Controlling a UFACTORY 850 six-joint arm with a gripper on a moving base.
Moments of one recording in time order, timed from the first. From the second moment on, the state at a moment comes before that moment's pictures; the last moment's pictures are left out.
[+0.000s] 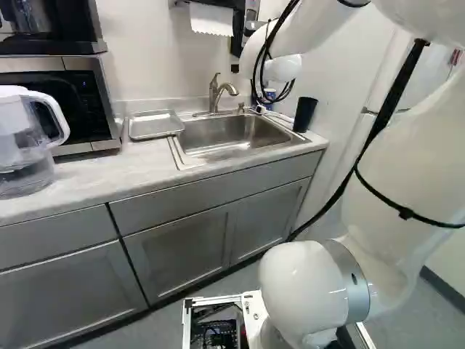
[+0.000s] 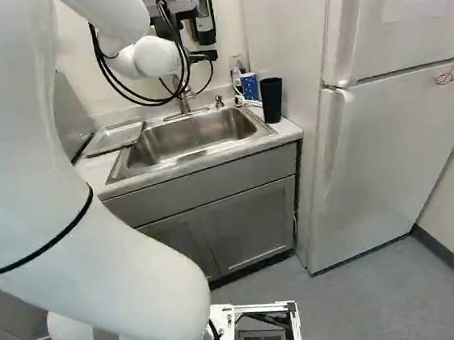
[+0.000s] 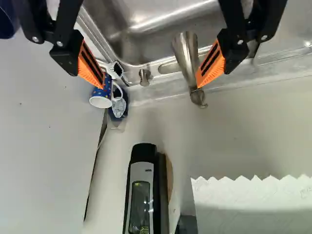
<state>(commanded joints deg) -0.1 1.4 -56.8 0.0 25.0 0.0</state>
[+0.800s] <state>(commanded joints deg) -0.1 -6.3 -64.7 0.0 21.9 0.0</state>
